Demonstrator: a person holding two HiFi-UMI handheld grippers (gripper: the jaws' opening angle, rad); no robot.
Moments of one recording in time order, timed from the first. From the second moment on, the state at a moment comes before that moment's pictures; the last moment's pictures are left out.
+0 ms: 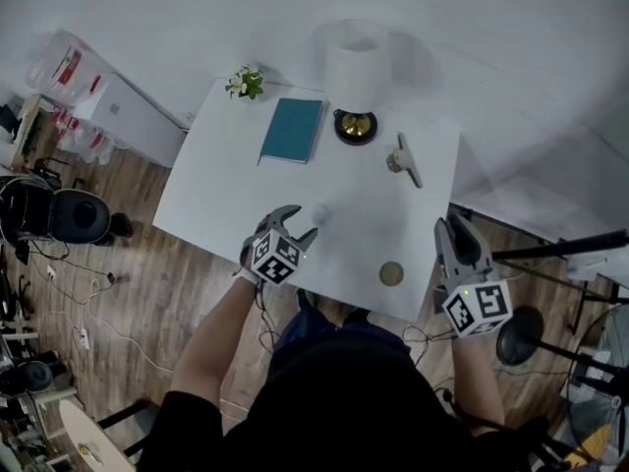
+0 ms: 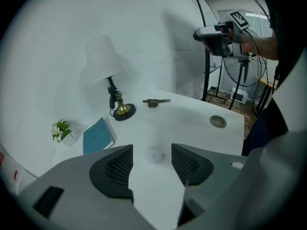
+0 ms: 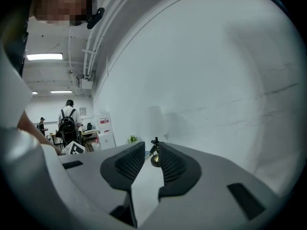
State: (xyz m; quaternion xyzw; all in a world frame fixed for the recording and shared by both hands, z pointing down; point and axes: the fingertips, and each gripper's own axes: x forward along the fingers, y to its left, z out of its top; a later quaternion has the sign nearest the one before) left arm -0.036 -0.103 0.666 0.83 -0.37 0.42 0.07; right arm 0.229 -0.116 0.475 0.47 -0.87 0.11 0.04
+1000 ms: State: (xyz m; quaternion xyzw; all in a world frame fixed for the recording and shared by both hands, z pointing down) left arm -0.032 -0.137 0.774 0.86 -0.16 0.46 0.13; right arm 0.214 -0.096 0.508 0.57 -0.81 0.15 0.07
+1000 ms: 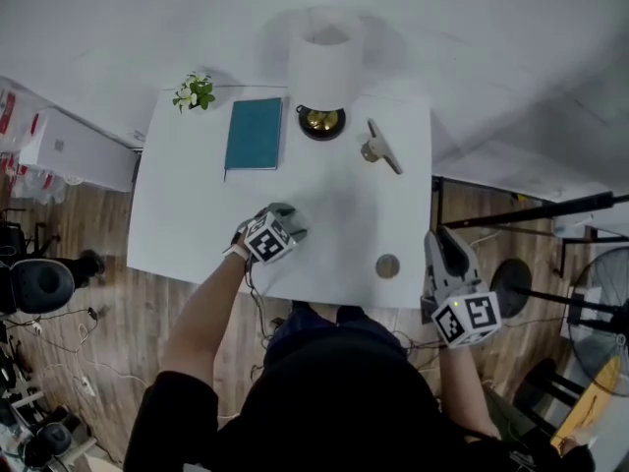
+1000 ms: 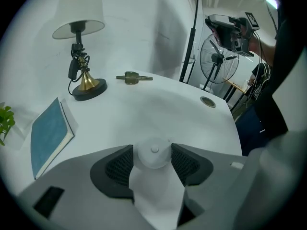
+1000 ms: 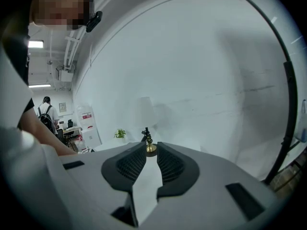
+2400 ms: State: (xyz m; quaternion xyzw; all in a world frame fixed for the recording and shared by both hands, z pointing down) left arm -0.036 -0.159 0.350 0.88 -0.41 0.16 -0.19; right arm 0.100 -0.147 0.364 0.46 -0.88 -0.04 0.04
